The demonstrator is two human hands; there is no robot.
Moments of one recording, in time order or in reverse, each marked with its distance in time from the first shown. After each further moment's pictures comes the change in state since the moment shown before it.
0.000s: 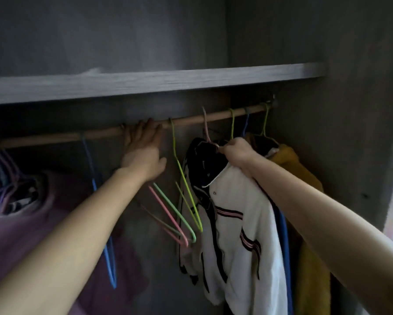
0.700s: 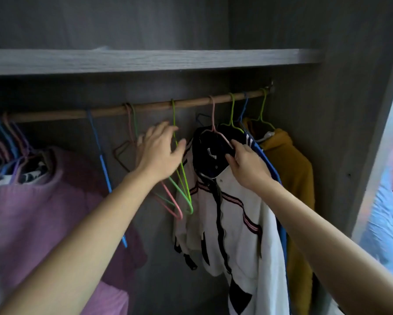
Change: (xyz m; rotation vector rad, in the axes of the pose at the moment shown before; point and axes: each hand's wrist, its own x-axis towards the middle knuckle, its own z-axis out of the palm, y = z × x) left_hand -0.059 0.041 -0.029 -0.418 0.124 -0.077; right_hand -0.069 0.068 0.005 -0.561 0.174 -0.391
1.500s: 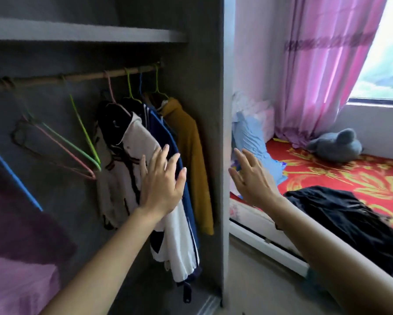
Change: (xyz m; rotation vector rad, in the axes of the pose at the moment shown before) left_hand -0.189 0.186 0.020 -0.303 -0.152 0.304; right_hand -0.289 0.094 -0.144 -0.324 0.109 0.300
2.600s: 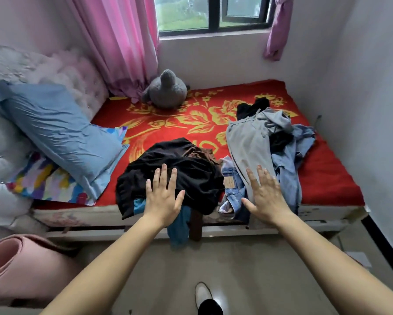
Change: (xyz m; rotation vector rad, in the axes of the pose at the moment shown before) left_hand 0.009 0.600 0.430 -0.241 -0.716 0.487; right_hand -0.294 0.624 -0.188 -0.456 -0.366 0.838
